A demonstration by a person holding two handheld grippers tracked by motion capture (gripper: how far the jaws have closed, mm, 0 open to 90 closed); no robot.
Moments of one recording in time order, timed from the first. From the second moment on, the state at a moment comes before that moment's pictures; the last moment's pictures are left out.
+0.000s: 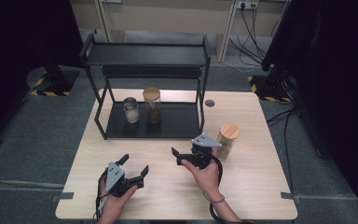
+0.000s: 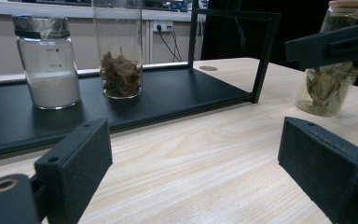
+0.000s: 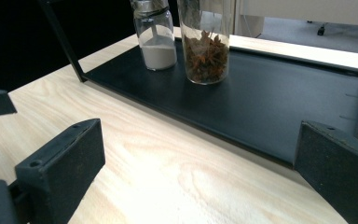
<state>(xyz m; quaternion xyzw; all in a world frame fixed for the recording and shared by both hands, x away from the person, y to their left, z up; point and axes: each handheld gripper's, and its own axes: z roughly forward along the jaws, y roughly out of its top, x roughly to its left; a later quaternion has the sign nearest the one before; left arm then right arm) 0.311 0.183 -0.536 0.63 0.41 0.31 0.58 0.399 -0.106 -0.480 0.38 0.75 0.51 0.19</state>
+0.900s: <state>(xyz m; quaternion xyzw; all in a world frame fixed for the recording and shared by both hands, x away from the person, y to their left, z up) 0.311 0.183 -0.536 0.63 0.41 0.31 0.58 0.352 -0.183 -0.492 0.44 0.72 0.50 0.21</state>
